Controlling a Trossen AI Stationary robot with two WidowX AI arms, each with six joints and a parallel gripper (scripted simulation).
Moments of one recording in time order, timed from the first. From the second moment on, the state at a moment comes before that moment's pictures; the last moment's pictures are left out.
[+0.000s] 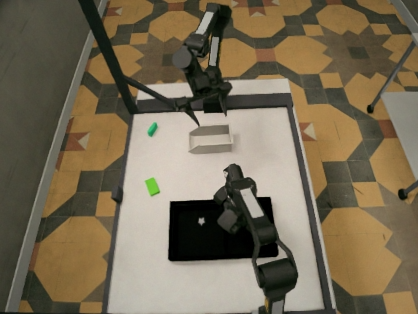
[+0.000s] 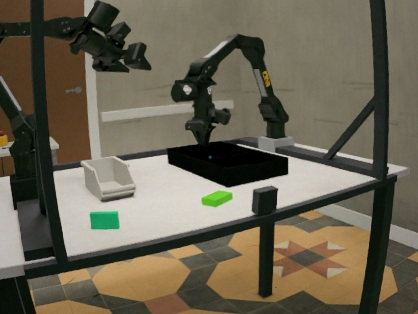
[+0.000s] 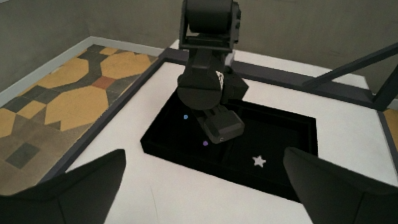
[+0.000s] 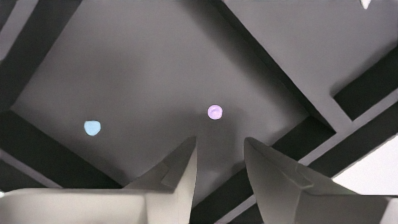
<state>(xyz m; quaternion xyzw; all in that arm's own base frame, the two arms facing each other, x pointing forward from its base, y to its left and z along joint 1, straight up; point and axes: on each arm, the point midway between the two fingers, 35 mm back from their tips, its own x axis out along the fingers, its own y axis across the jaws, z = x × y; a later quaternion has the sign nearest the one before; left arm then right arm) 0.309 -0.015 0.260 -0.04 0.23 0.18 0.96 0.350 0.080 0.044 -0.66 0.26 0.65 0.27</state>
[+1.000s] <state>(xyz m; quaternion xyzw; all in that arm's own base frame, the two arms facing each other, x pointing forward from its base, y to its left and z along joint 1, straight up) 0.309 -0.015 0.260 -0.04 0.23 0.18 0.96 0.350 0.081 -0.007 -0.66 0.25 0.66 0.25</state>
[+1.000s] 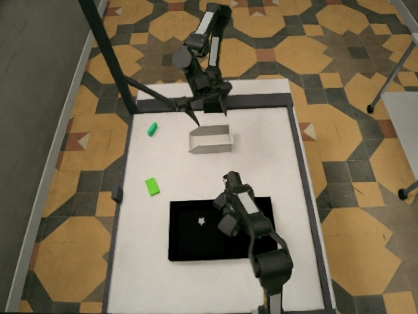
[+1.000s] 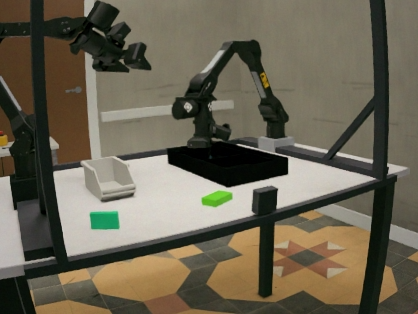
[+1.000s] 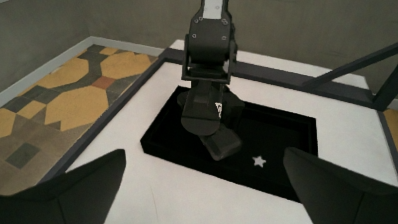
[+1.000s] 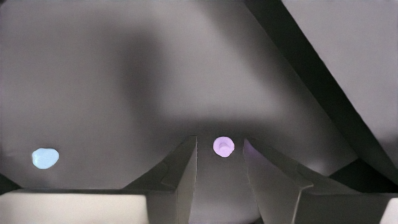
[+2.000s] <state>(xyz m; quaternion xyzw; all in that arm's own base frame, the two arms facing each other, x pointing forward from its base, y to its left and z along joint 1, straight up) 0.309 -0.015 0.260 -0.04 0.23 0.18 0.96 0.348 0.080 0.014 -0.66 0.25 0.66 0.25</state>
